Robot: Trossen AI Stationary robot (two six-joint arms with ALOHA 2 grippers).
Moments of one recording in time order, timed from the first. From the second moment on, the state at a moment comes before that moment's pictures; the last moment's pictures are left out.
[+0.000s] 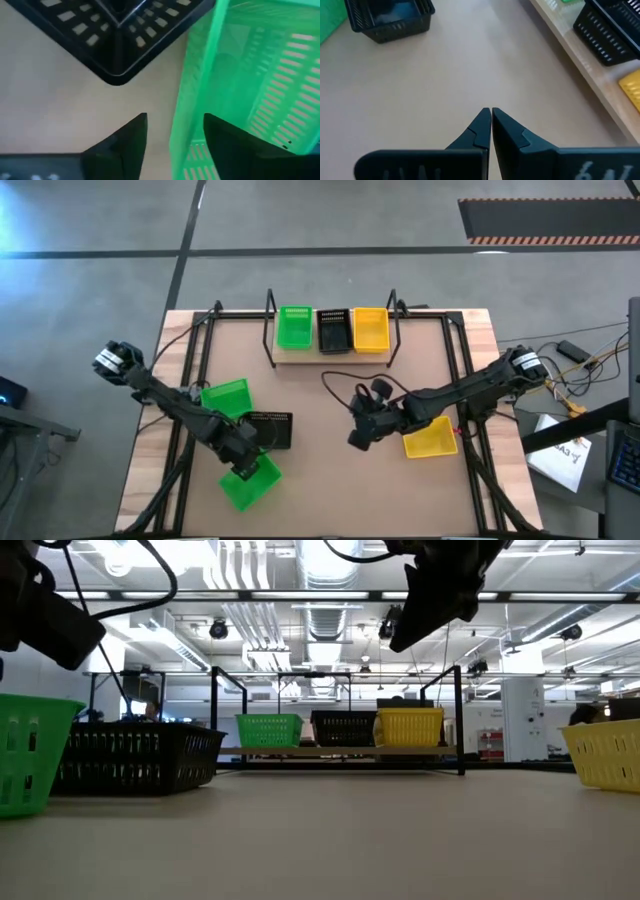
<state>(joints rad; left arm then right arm) -0.57 1.36 0.78 -0.73 0.19 -1.43 0.32 1.61 1.22 -0.66 0.50 0.58</state>
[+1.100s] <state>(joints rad) -0.49 1.33 1.08 -0.61 0.05 -1.54 0.32 1.16 0.98 -0.84 0.60 0.52</state>
